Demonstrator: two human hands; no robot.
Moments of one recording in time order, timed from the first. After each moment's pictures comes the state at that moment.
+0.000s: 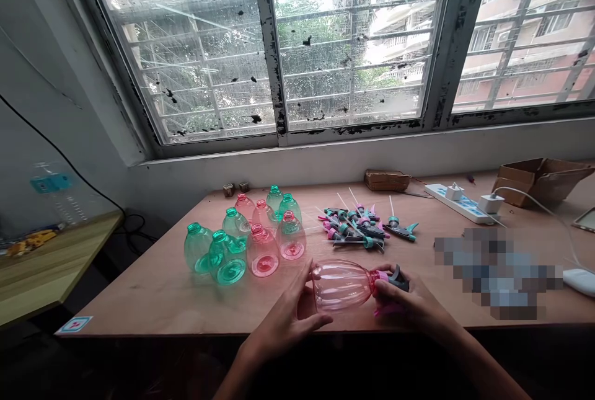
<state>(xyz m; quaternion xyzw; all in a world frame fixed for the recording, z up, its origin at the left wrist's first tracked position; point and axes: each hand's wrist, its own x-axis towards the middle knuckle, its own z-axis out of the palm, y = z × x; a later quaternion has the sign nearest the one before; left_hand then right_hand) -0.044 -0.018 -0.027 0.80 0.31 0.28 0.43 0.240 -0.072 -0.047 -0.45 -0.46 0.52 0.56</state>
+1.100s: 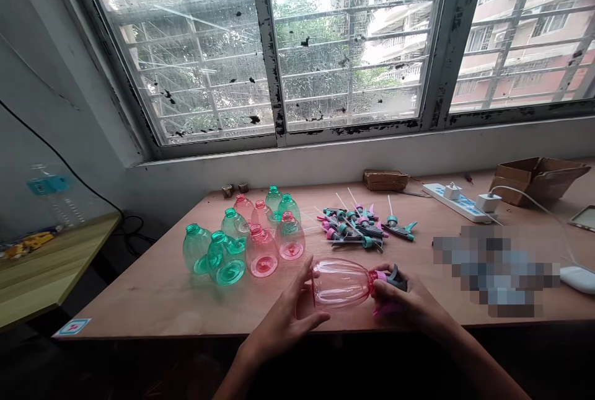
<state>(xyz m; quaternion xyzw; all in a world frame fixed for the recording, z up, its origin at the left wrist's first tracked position) -0.045 -0.016 -0.030 0.81 0.29 0.29 0.42 0.244 -0.070 -0.054 -0.43 -0.49 0.53 0.55</state>
